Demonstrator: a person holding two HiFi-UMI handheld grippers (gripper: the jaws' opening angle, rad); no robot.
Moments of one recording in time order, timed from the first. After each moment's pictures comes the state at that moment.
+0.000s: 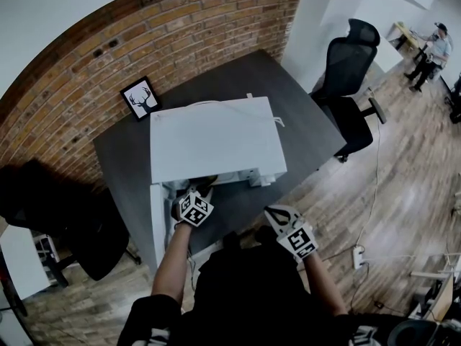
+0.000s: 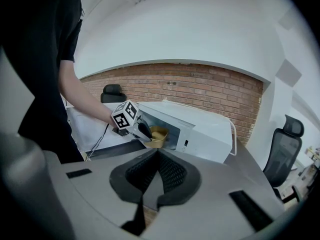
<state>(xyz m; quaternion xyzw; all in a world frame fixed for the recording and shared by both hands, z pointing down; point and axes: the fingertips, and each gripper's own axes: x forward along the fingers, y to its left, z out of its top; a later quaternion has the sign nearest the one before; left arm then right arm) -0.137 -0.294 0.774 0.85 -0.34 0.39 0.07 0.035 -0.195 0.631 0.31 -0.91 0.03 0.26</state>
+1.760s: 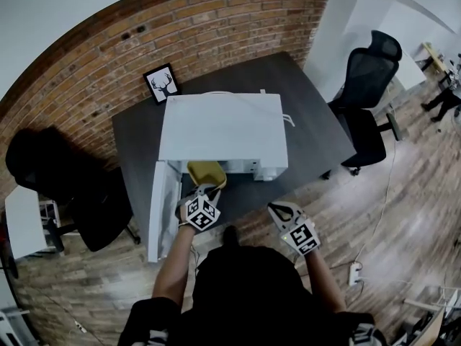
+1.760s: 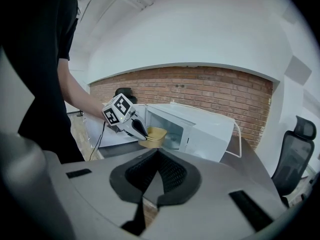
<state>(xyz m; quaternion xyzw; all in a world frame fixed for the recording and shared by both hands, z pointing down) -0.110 -0.227 0.744 0.83 -0.36 0.43 0.05 0.062 -0.180 0.629 0.25 -0.93 0.02 0.25</state>
